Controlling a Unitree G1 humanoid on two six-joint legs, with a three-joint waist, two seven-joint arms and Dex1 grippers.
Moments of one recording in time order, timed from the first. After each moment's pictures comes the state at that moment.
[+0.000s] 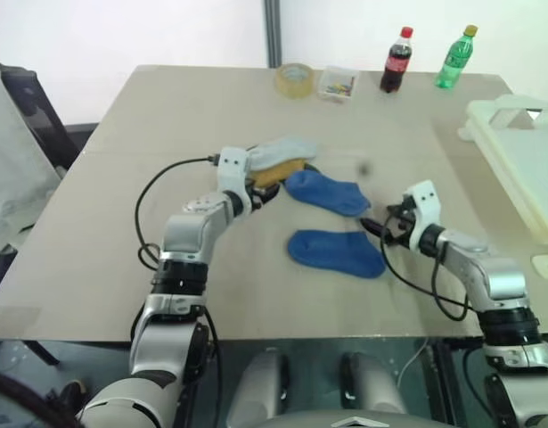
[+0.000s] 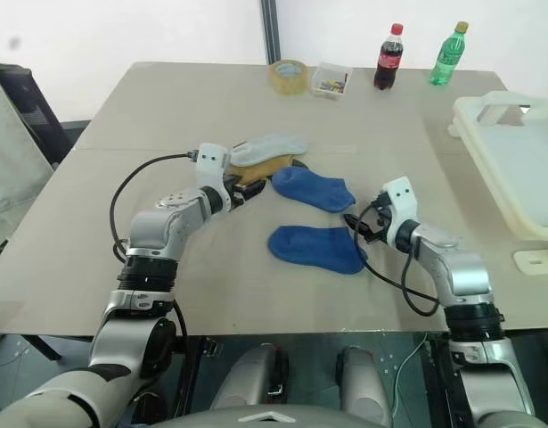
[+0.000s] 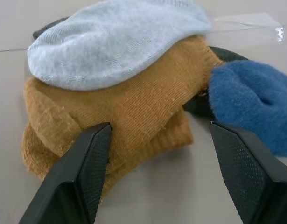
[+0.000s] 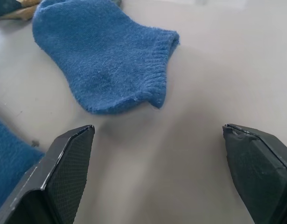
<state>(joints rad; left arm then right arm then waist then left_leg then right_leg) -0.70 0.28 0.07 0.27 -0.22 0.74 -0.35 -0.43 -0.40 0.00 0.04 0.35 0.67 0.54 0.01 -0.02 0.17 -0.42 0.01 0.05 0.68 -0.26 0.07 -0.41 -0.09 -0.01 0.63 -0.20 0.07</state>
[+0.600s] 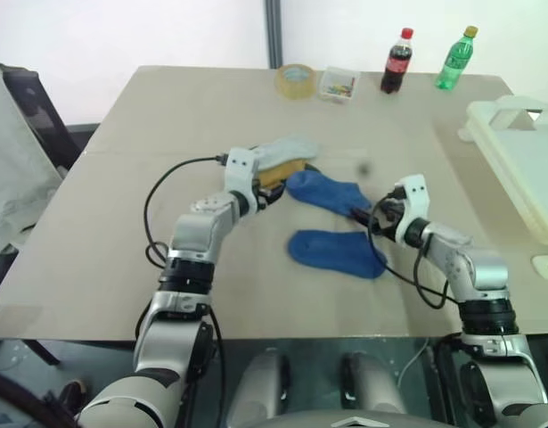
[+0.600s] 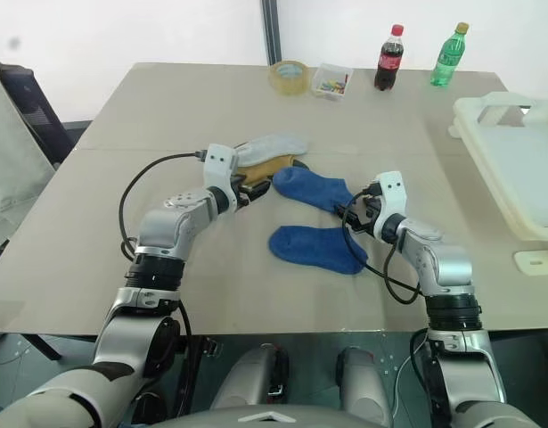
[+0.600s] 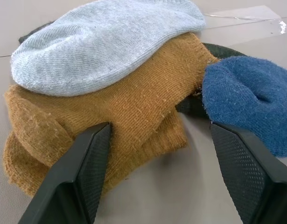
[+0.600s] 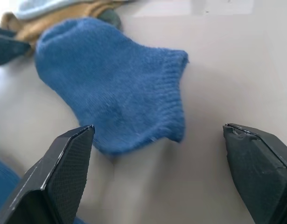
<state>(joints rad) -0.71 0.27 0.03 0.30 -0.19 0.70 -0.37 -0.46 -0.29 -0.08 0.03 0.39 0.77 0.45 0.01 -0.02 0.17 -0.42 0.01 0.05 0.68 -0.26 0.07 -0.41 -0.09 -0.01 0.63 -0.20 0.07</state>
